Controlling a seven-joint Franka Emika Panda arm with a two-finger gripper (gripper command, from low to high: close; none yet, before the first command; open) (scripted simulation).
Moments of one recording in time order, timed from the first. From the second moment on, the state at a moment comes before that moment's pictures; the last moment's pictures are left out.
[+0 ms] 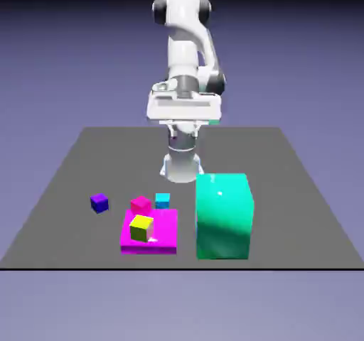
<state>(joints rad) -0.02 -0.55 0.03 -2.81 -0.01 3.02 0.69</state>
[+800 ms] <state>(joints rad) -0.65 -0.13 0.56 -2.73 -0.29 2.59 -0.36</state>
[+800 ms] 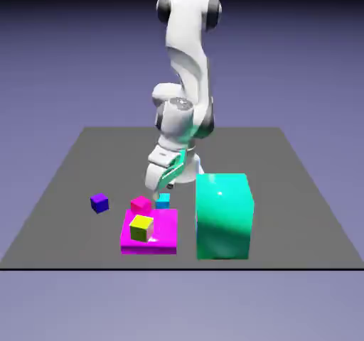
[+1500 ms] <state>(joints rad) -1.26 0.26 1.09 -2.56 -0.59 2.07 -1.27</state>
